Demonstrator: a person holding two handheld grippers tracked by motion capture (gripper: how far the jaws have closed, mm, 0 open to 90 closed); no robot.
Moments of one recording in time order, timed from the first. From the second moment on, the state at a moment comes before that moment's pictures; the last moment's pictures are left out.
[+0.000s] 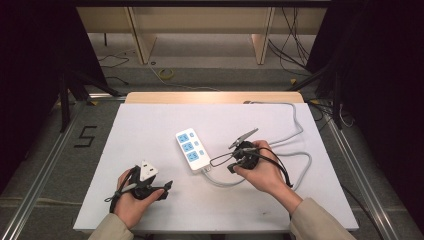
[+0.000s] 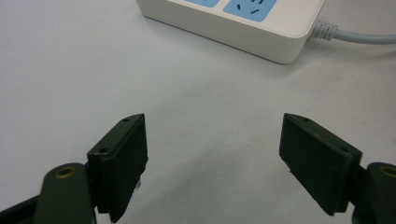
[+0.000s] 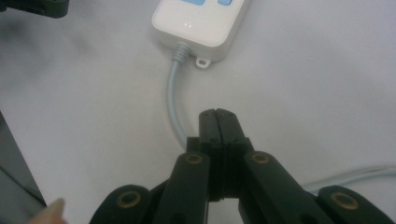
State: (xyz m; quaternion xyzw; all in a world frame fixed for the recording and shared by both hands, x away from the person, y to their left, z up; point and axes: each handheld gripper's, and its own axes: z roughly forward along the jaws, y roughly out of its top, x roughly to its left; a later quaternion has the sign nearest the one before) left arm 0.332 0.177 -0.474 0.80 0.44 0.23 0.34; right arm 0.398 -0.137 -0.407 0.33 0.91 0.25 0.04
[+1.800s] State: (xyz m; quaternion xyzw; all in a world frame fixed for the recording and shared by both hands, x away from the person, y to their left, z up) left arm 0.326 0.180 -0.476 0.80 0.44 0.23 0.34; right arm 0.460 -0.077 -0.396 0.33 0.92 0.22 0.03
